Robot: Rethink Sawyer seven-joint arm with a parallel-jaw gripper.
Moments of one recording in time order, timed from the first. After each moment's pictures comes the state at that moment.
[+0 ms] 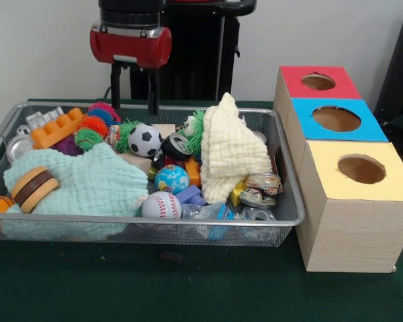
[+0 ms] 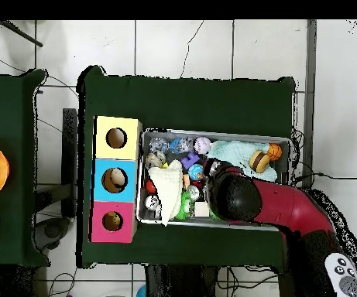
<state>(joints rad) -0.60 -0.83 0.23 1.82 -0.27 0.39 1.88</state>
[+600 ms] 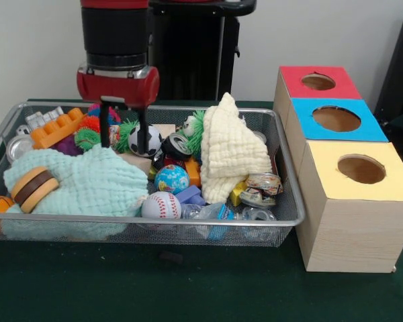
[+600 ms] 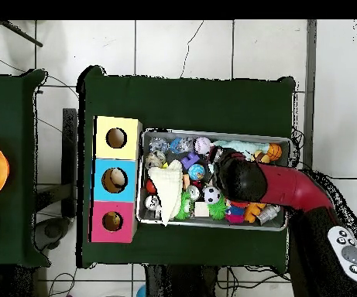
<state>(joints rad) -0.66 -0.69 0.31 1.69 -0.35 0.39 1.88</state>
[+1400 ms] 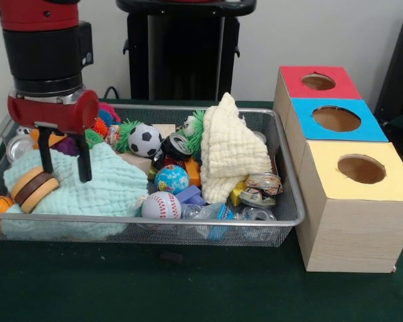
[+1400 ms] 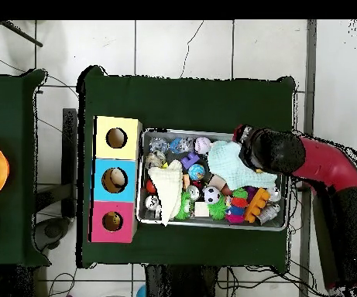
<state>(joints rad) -0.76 -0.58 0.41 1.44 -0.39 0.61 1.87</state>
